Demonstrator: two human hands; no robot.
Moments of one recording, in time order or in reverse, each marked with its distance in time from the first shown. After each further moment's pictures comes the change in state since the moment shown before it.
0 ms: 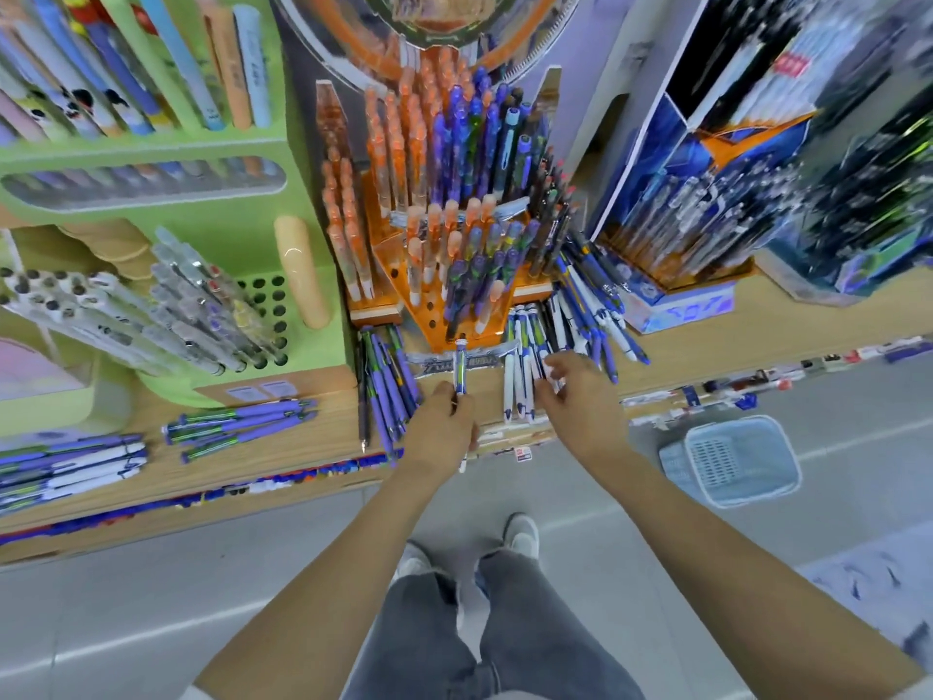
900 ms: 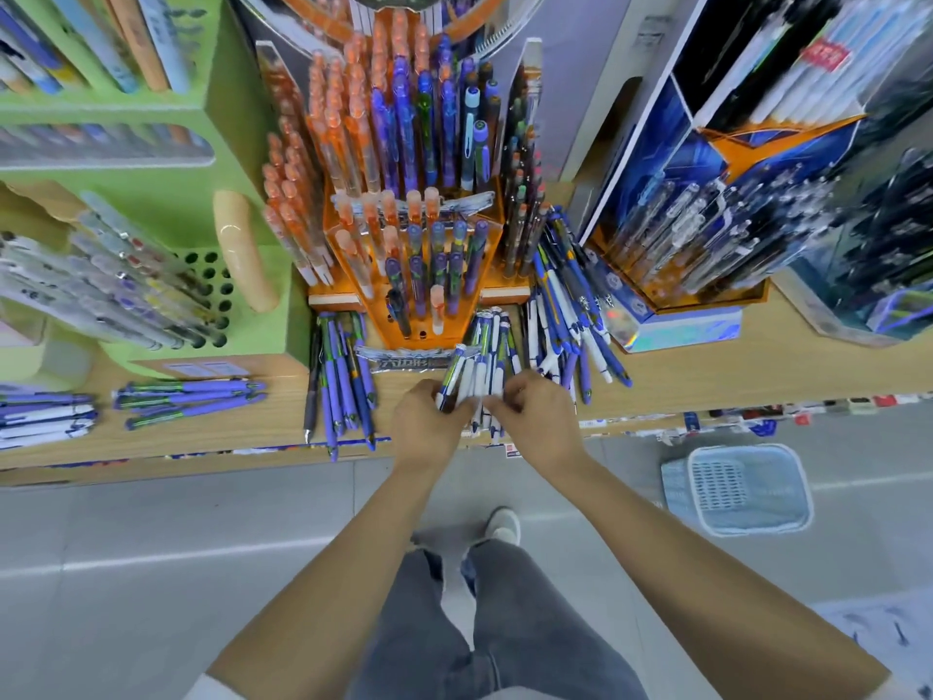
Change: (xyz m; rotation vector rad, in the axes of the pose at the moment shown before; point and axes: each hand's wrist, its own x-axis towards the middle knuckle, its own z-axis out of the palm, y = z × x) left_hand 0.026 0.016 0.062 0.175 0.375 -0.068; right_hand 0.028 0.029 0.006 0.112 -0.249 -0.001
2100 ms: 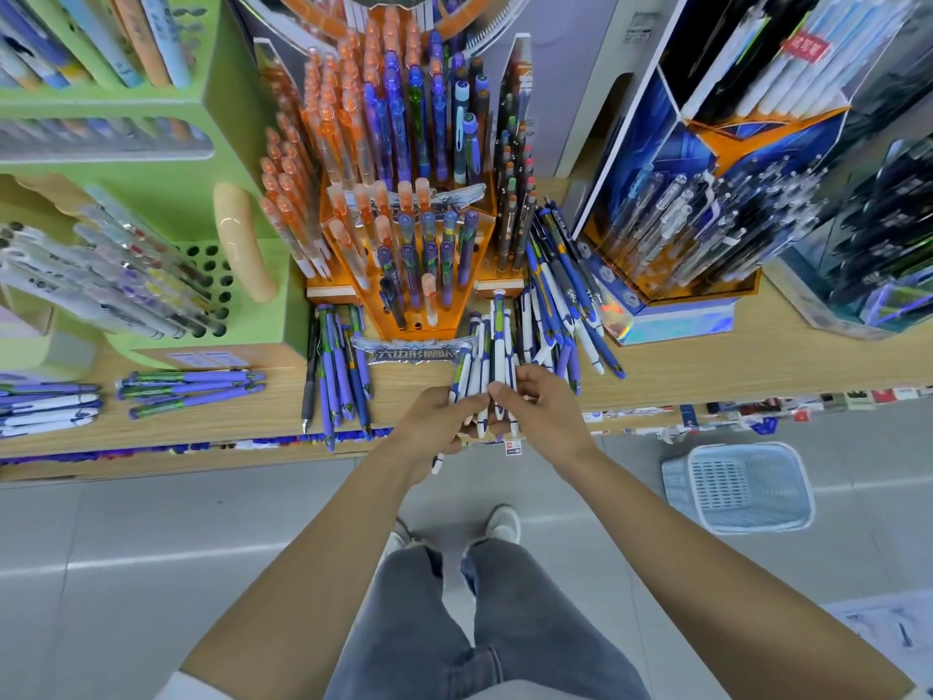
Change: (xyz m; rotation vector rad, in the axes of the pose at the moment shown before) left_hand -0.009 0.002 -0.006 -0.460 -0.491 -0.231; right_hand -0.016 0.007 -0.016 0.558 -0.126 0.106
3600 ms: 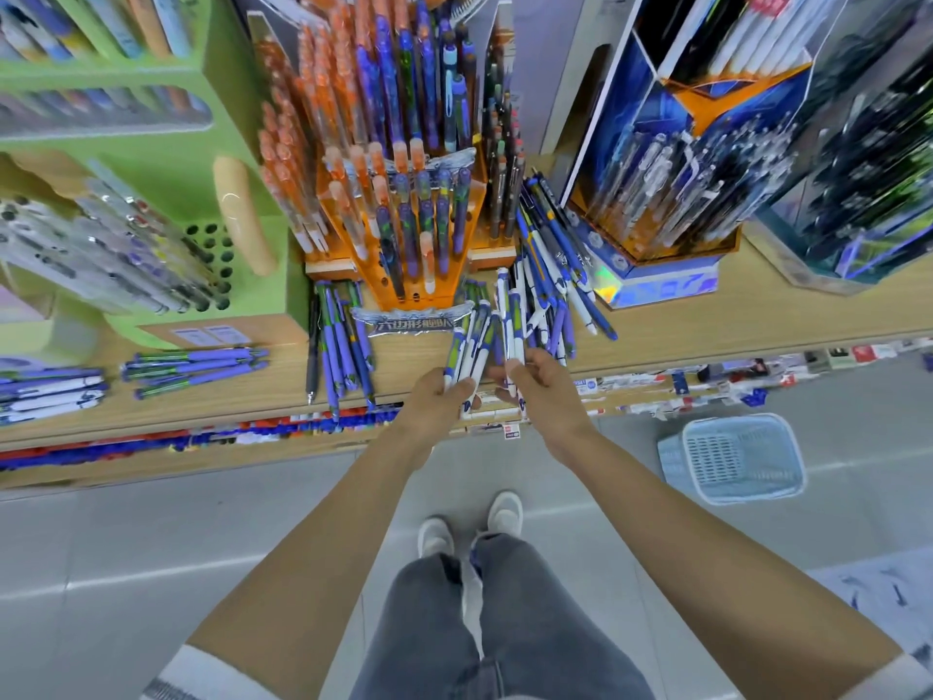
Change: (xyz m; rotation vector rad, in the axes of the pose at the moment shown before) left_hand -0.012 -0.022 0.001 0.072 0.047 0.132; right_hand -0.026 0.009 0.012 0.232 0.091 0.029
